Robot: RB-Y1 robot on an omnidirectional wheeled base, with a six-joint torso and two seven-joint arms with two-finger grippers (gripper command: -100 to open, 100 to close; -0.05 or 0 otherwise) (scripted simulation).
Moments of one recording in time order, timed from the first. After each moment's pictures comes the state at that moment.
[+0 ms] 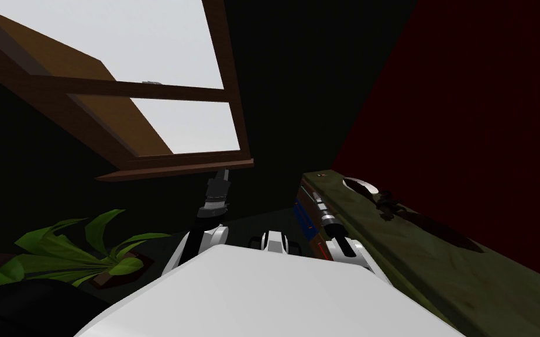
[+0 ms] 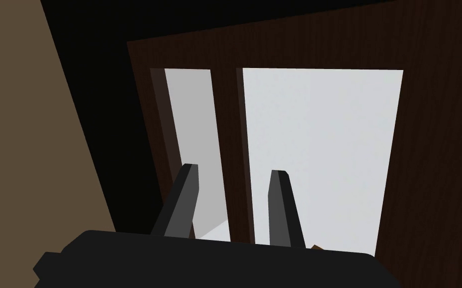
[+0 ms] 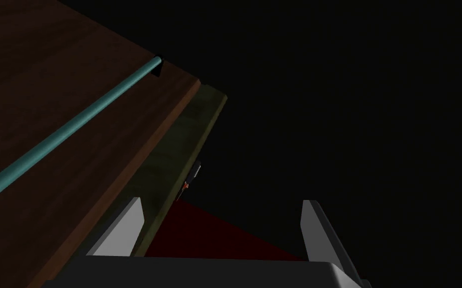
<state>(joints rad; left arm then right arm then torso) 0.54 0.05 -0.02 -2.37 -0.06 -0.42 -0.14 0.38 -0.21 0.02 -1.85 0.37 -0.02 -0.09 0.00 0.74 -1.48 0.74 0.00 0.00</state>
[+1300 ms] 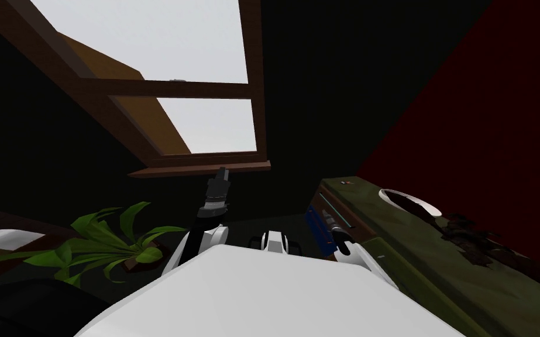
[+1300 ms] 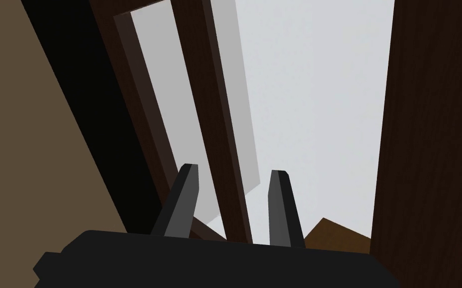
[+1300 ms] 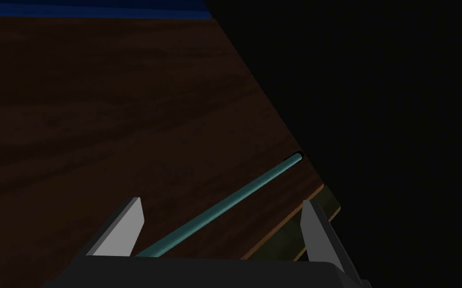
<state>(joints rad) 0.54 0.05 -0.02 -2.37 -0.06 -0.42 -0.14 0.31 -0.32 -0.01 -1.53 0.62 0.27 -0.13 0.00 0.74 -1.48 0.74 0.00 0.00</state>
